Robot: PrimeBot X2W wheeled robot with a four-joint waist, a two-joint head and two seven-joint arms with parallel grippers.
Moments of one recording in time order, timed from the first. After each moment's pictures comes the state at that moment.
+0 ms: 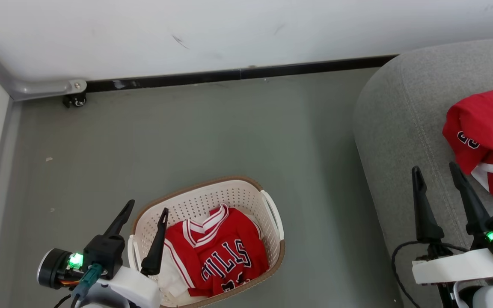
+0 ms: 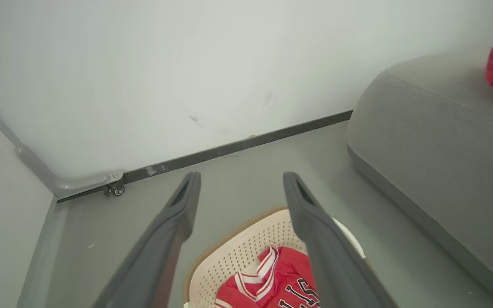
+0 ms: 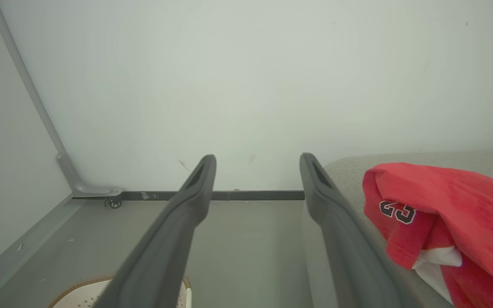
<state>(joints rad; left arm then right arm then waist) -0.12 0.21 -0.24 0.26 -0.14 0.01 -0.21 -0.01 -0.04 -0.09 0.03 0.10 0.12 -0.15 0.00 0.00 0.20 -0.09</state>
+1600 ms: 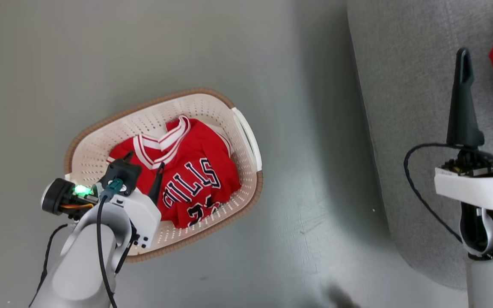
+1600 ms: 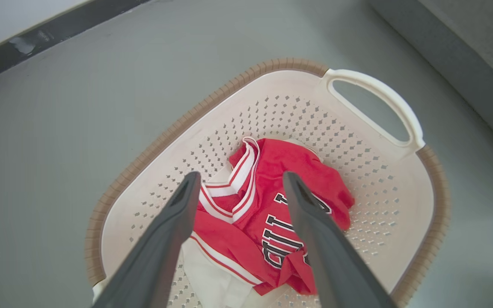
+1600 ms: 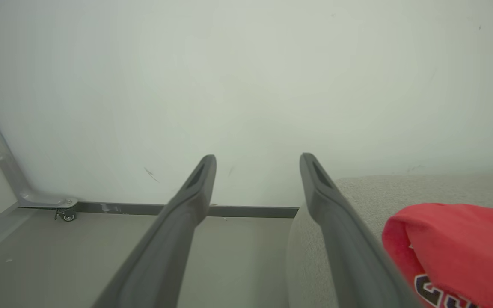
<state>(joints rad) -0.56 0.19 -0.32 0.76 -0.04 -0.04 -0.12 -0.33 -0.04 -0.11 -0.10 0.12 0.12 -0.16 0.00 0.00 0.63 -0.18</state>
